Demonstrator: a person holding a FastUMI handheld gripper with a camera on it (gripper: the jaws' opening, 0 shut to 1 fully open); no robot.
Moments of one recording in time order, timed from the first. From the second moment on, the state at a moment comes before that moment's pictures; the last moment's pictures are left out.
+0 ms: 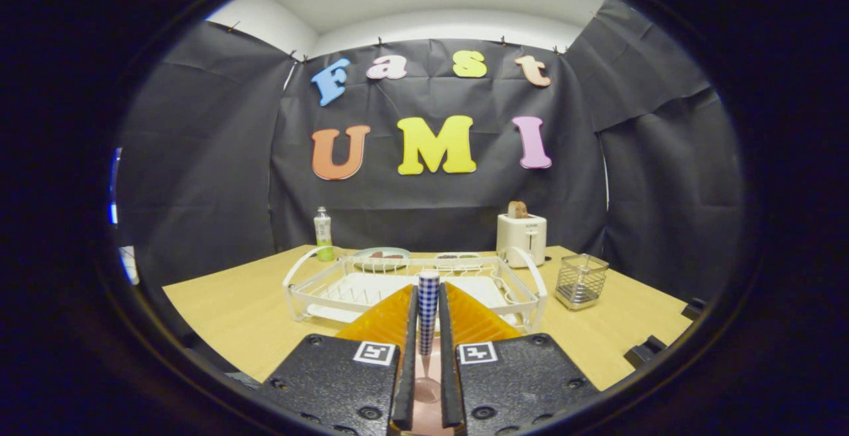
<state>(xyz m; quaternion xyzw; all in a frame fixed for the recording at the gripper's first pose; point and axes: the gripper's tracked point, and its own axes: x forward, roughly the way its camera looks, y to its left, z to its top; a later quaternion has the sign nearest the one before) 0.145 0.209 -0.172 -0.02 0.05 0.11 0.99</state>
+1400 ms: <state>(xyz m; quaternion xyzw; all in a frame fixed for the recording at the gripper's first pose) 0.019 0.054 -0.021 0.03 -0.01 0.06 1.00</state>
